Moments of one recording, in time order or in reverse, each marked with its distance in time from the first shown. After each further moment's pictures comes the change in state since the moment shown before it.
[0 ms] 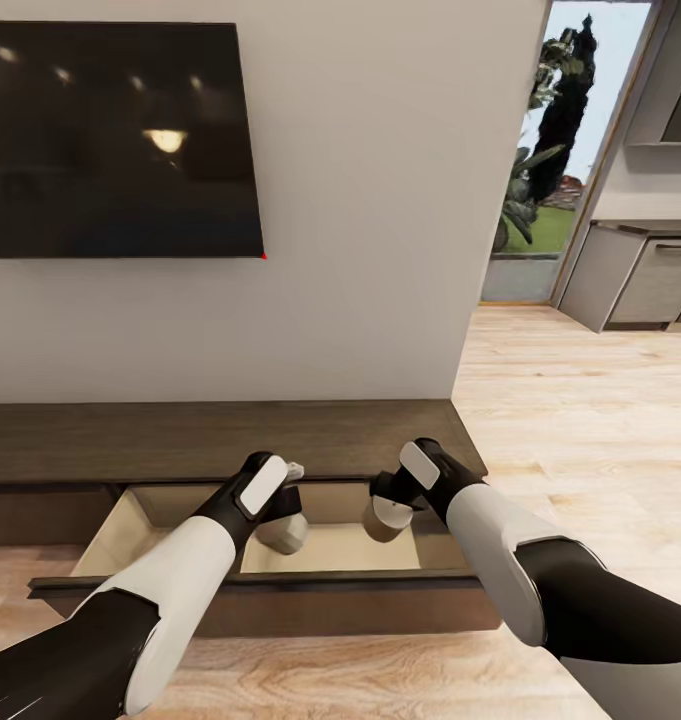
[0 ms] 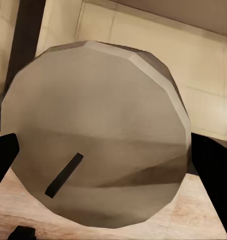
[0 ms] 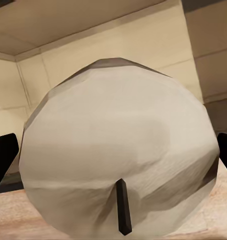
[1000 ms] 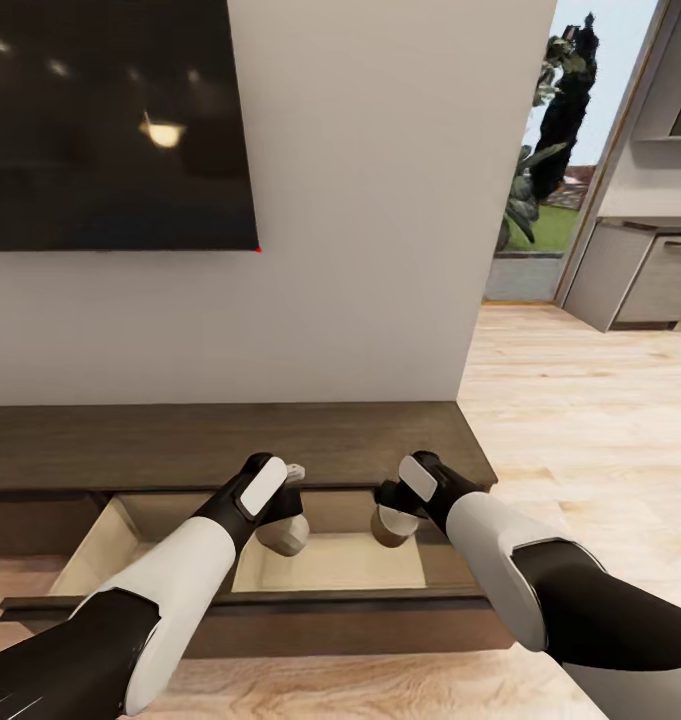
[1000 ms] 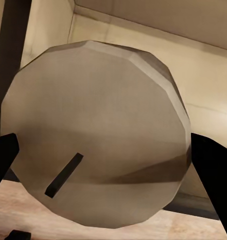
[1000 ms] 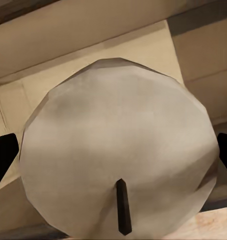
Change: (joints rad) left arm 0.000 0.000 0.000 0.010 -0.002 0.000 -0.016; right arm 0.010 0.000 0.046 0.072 0.003 -0.121 -0.001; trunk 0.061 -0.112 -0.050
